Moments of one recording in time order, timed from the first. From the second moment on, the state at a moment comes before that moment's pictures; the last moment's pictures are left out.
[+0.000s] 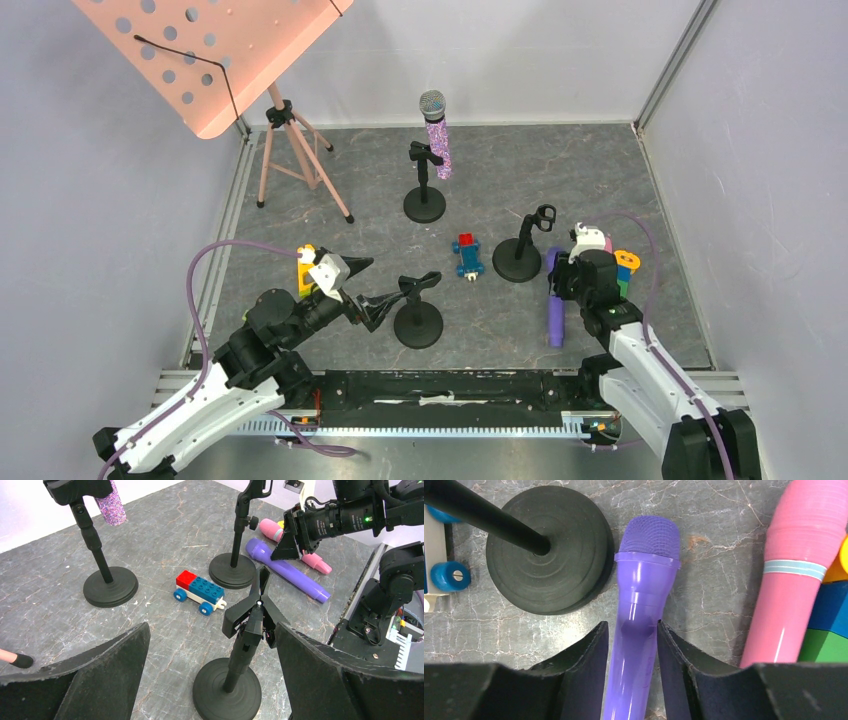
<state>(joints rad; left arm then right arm) -0.88 0.32 0.45 -0.13 0.00 -0.07 0.19 0.80 0.29 -0.13 0.08 0.18</state>
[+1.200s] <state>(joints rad) -0.88 0.32 0.44 -0.12 0.00 -0.11 0.19 0.65 0.27 -0.06 -0.17 0.19</state>
